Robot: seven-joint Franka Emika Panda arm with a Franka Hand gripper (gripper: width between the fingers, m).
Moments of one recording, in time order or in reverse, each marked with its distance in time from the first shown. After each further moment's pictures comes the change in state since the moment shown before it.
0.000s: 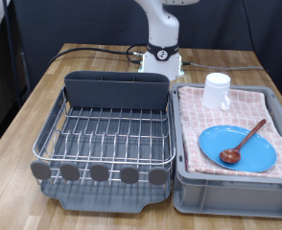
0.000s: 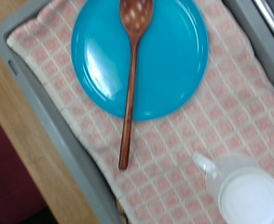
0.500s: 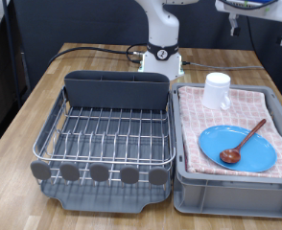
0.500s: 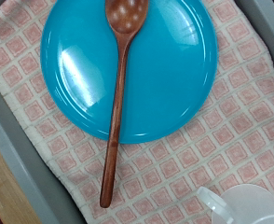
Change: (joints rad) arm 0.000 0.126 0.023 -0.092 -0.090 0.171 0.063
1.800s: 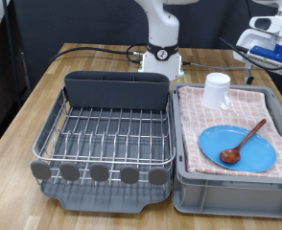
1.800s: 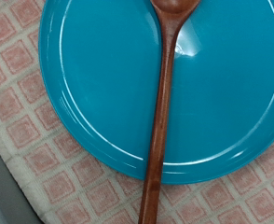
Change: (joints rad) arm 0.048 0.303 0.056 0.077 -0.382 0.106 0.356
